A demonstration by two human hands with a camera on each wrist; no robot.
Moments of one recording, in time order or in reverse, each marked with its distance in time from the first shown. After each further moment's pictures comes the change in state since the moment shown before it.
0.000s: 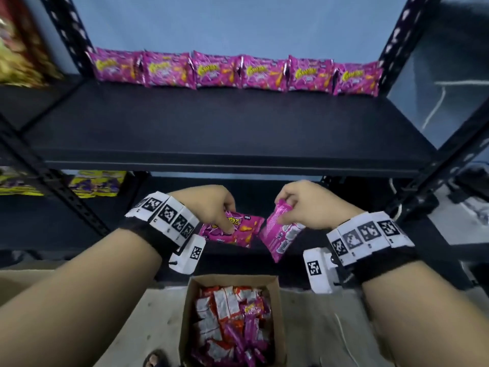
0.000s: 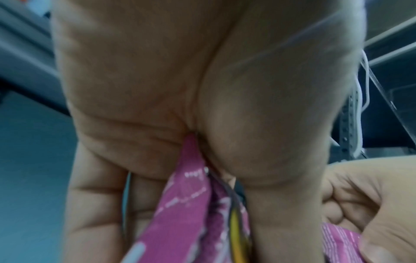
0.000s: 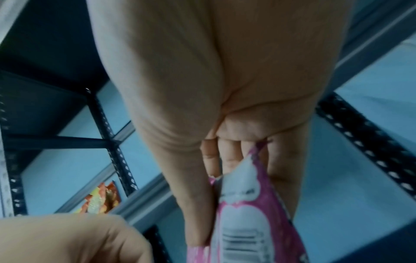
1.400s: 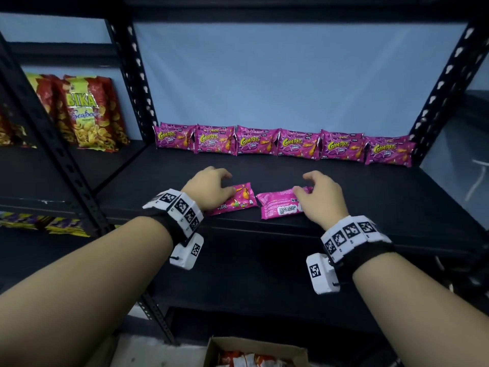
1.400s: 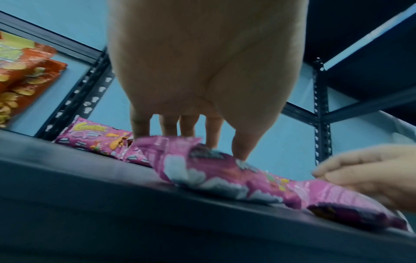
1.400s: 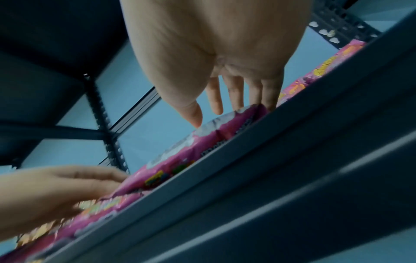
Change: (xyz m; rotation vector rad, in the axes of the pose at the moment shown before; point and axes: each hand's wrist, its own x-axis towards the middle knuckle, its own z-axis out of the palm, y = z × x) left_hand -0.014 -0.059 -0.140 -0.007 0.701 -0.184; right_hand 0.108 -0.074 -0.056 0.078 0.647 -0.030
